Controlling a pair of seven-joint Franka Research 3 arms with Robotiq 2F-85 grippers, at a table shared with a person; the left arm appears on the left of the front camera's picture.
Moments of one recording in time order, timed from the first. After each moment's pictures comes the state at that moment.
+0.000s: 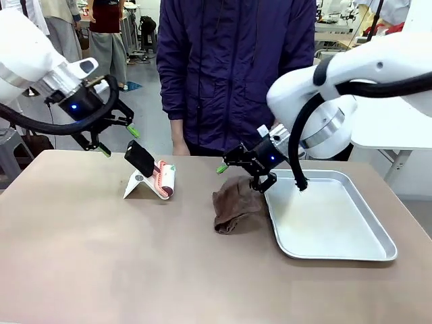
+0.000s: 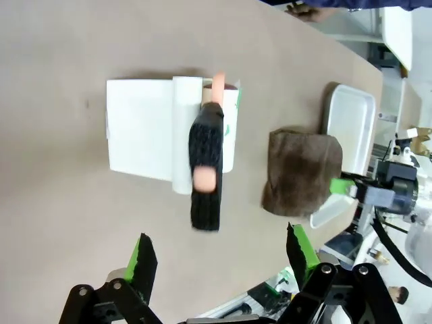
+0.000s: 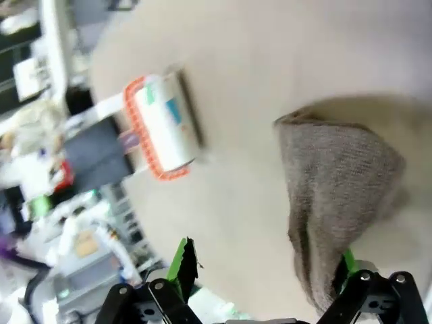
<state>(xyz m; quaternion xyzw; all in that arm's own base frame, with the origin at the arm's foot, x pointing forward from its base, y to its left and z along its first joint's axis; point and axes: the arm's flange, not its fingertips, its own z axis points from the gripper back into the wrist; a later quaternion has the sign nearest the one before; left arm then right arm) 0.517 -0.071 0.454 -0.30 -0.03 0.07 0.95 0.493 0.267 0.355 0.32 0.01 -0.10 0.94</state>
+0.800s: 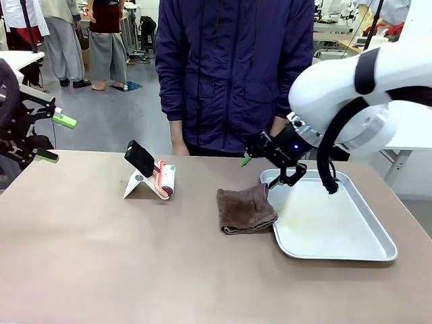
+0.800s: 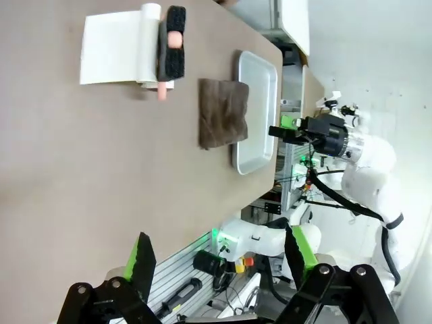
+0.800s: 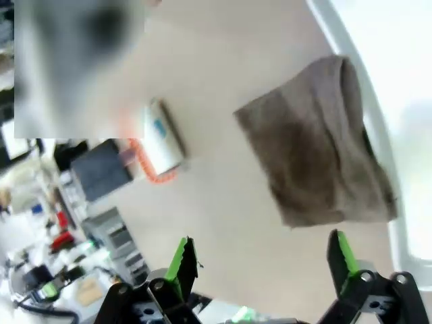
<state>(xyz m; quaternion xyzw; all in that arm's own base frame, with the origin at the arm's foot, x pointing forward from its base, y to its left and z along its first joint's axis) 0.375 0.032 0.483 -0.48 -0.07 0.07 0.87 0.433 0.218 0.409 0.31 -0.03 -0.19 0.93</state>
